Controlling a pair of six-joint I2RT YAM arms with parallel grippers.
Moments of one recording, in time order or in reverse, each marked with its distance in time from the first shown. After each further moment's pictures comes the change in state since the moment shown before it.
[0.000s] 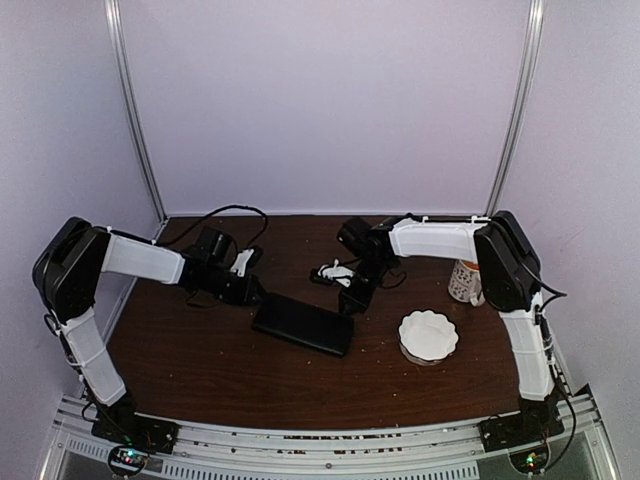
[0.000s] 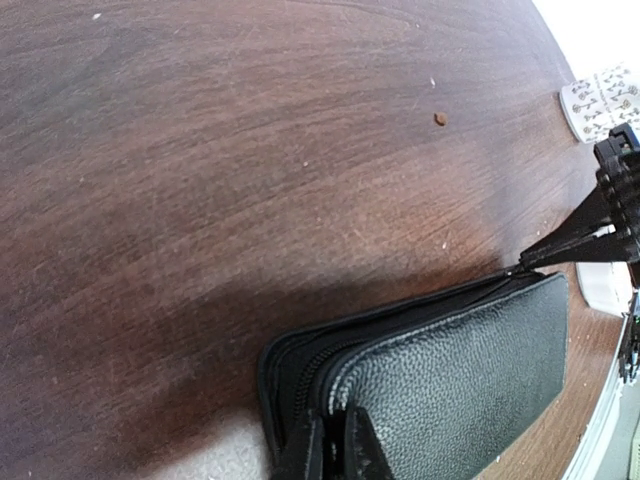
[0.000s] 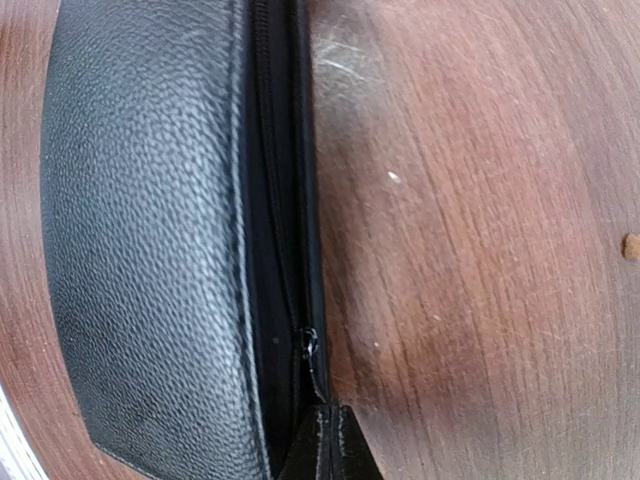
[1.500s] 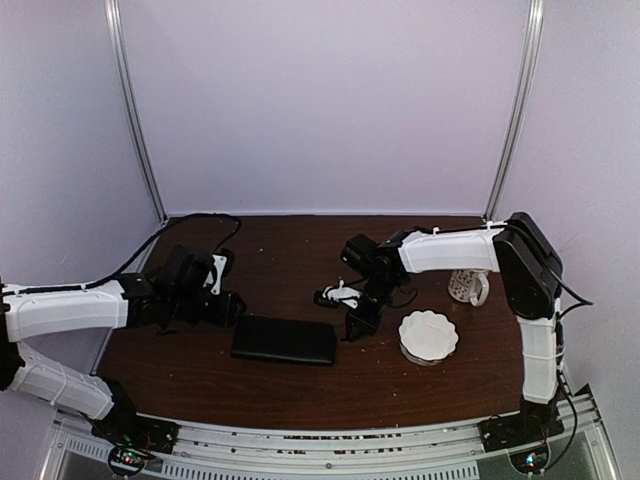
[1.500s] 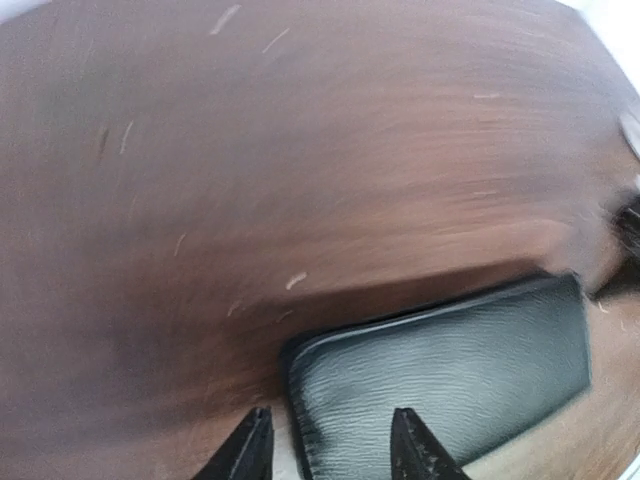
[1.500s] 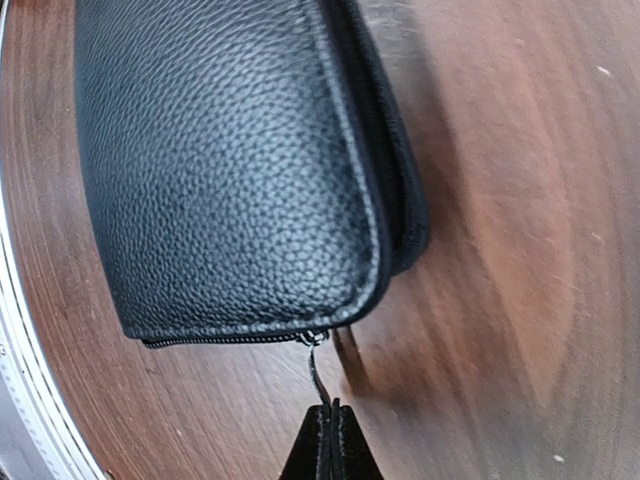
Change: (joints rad) left arm -0.208 -0.561 -0.327 -0.153 -0.542 -0.189; right arm 0.078 -0.165 -0.266 0.053 -0.046 0.040
